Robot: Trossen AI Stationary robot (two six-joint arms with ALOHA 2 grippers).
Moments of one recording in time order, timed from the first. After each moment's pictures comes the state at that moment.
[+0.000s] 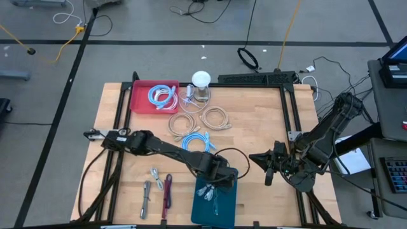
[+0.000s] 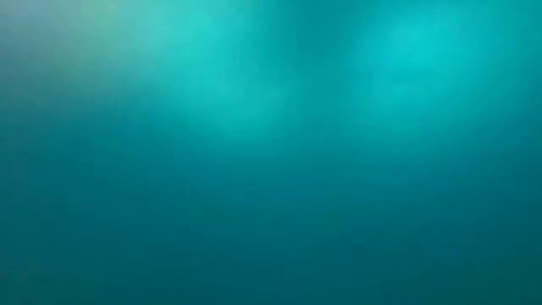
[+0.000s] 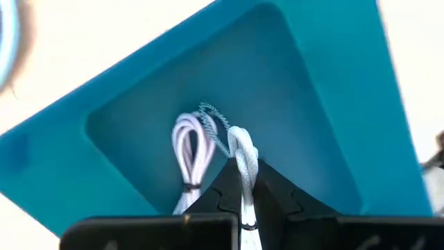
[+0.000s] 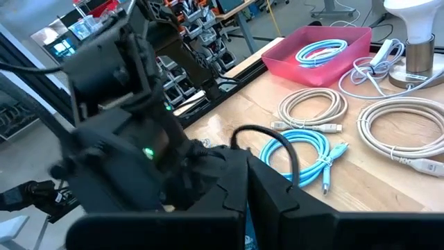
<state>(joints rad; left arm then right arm) -0.32 2.40 2.27 -1.16 0.06 -1.23 0.88 1.11 0.91 -0.40 1.10 1.09</state>
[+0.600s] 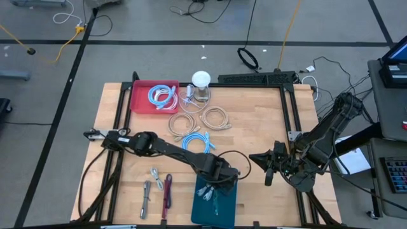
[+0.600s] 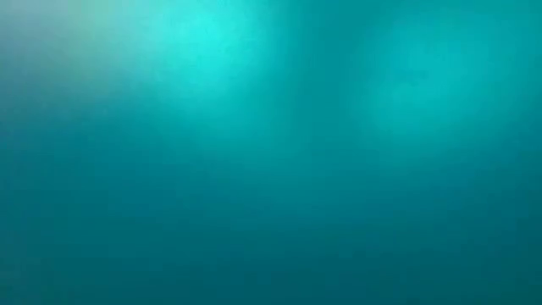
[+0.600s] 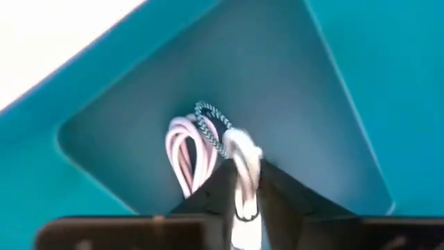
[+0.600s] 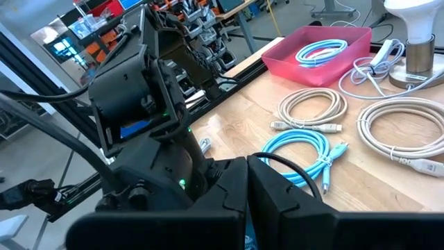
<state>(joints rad) -0.31 2.45 2.27 -1.14 0.12 -1.15 0.88 1.11 0.91 -0.40 1.10 1.08</state>
